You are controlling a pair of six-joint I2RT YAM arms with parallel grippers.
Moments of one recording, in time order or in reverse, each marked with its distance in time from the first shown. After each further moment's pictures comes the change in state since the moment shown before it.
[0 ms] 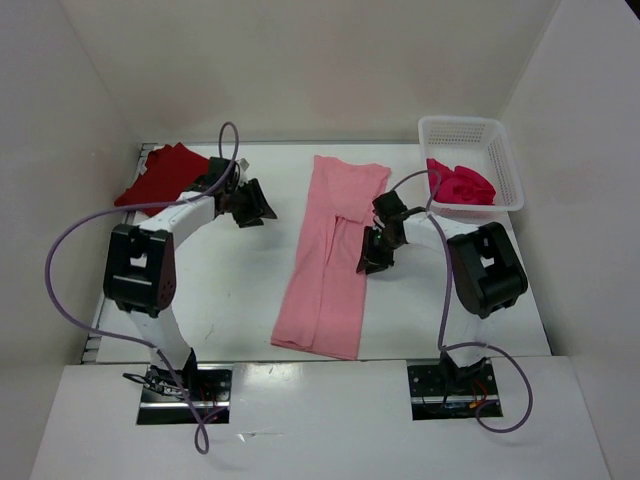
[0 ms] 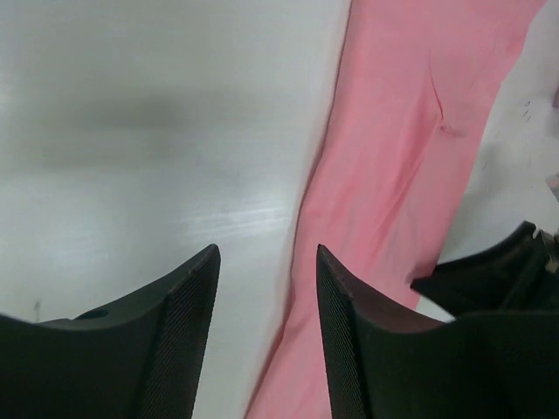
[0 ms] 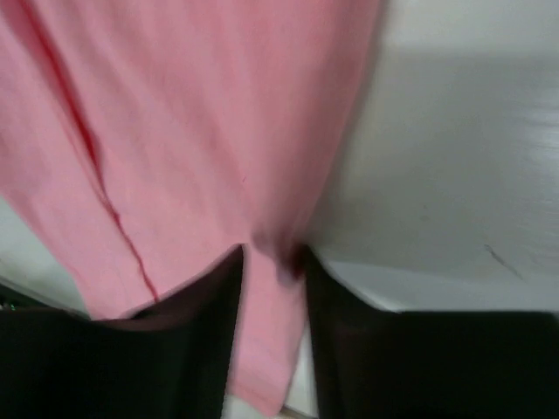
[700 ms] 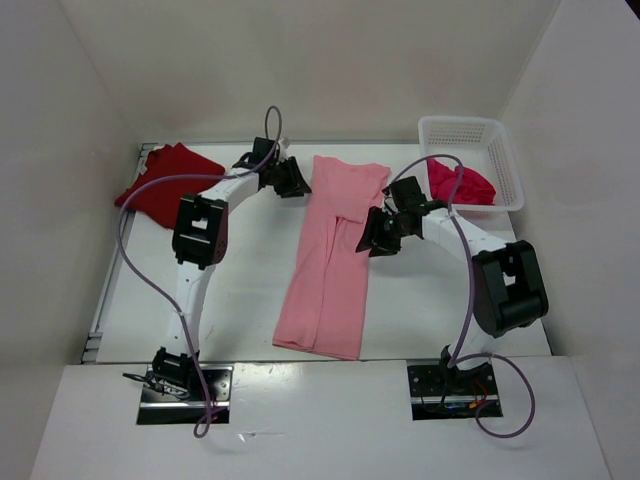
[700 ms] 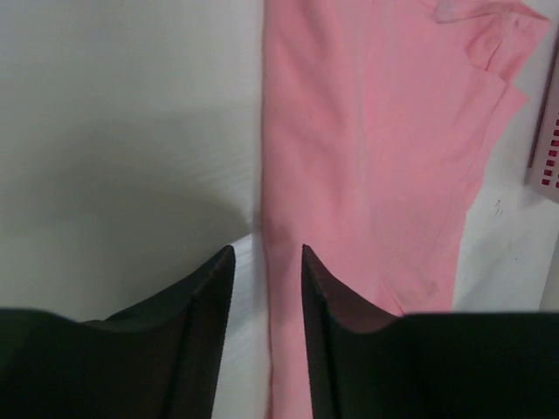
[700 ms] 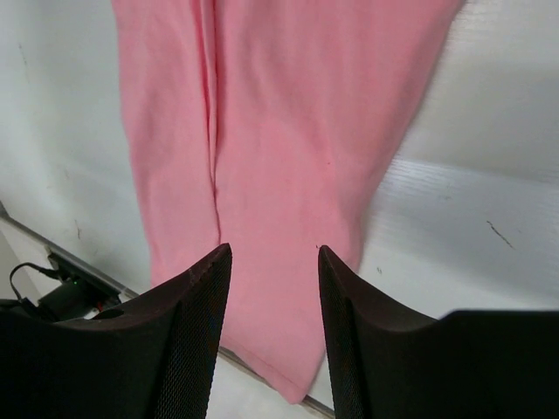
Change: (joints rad) left arm -0.083 0.669 0.718 0.051 0.091 0.004; right arm -0.073 -0.154 0.027 -0.023 -0.082 -0.049
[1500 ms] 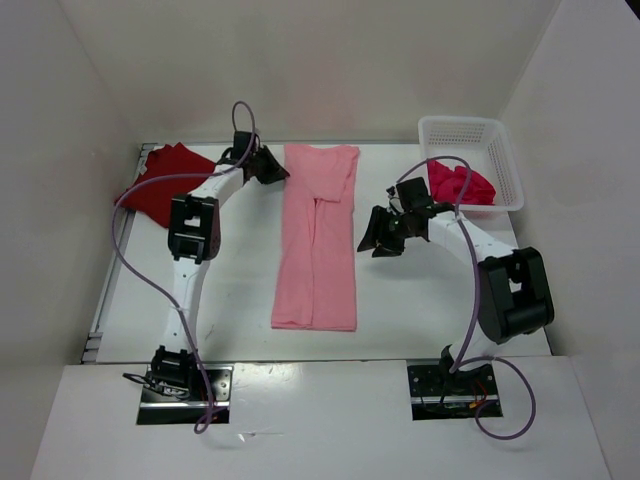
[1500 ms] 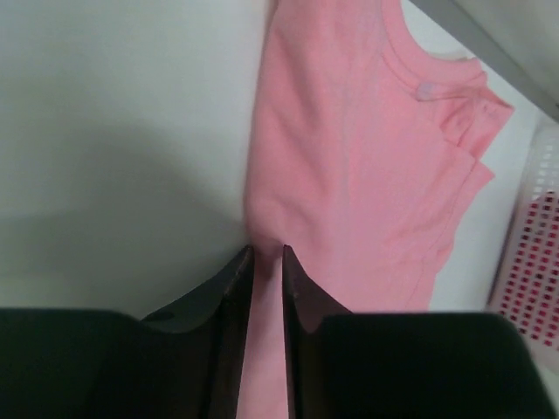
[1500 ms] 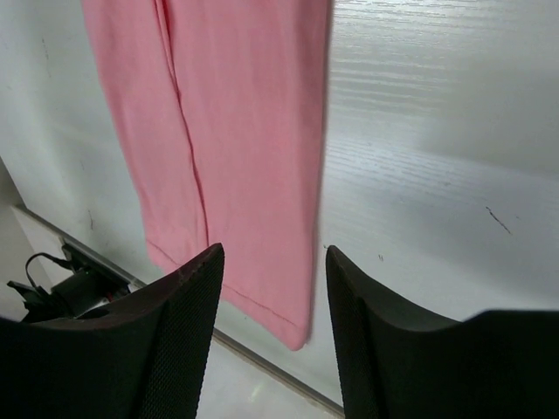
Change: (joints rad) left arm 0.090 0.151 0.207 0.046 -0.103 -0.185; right arm -0.033 -0.053 -0.032 0.017 -0.050 0.004
